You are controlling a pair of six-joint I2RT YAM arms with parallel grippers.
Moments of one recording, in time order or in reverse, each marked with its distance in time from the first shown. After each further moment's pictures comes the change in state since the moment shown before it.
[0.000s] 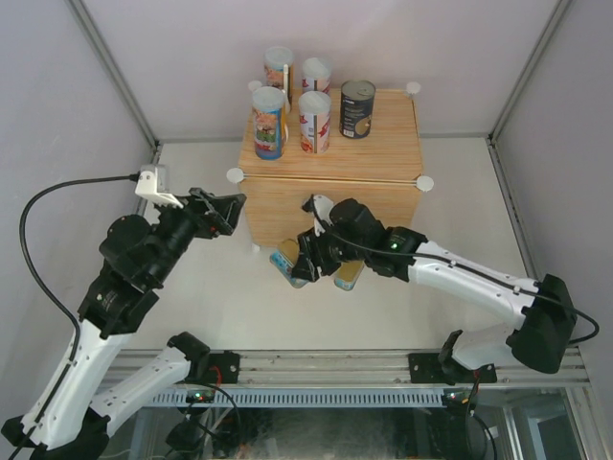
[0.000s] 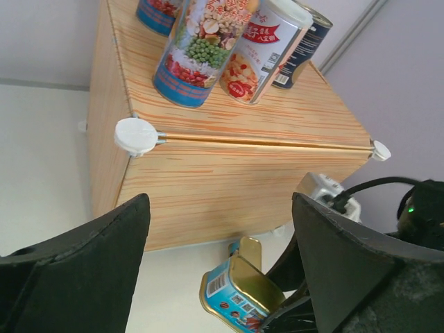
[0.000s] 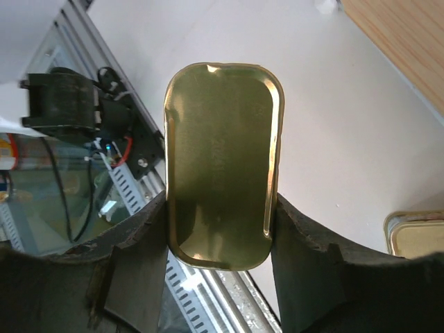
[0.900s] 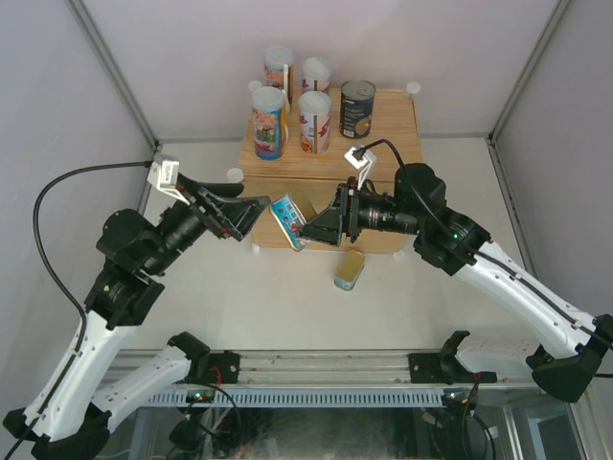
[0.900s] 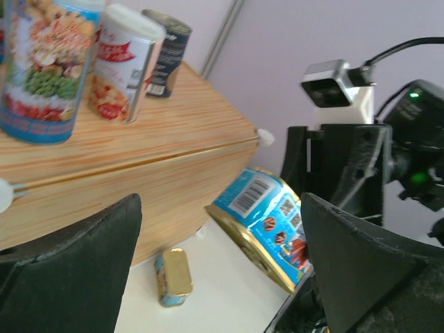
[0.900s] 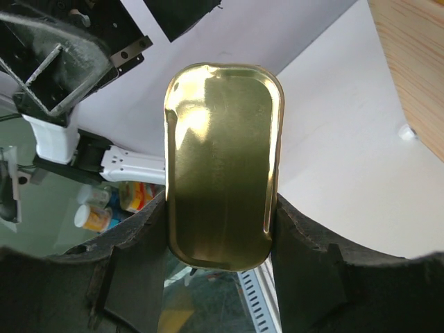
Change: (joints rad) left arm 0.000 0.045 0.009 0.181 0.331 -0.053; right arm -0.150 -0.210 0.175 0.080 -0.235 0.219
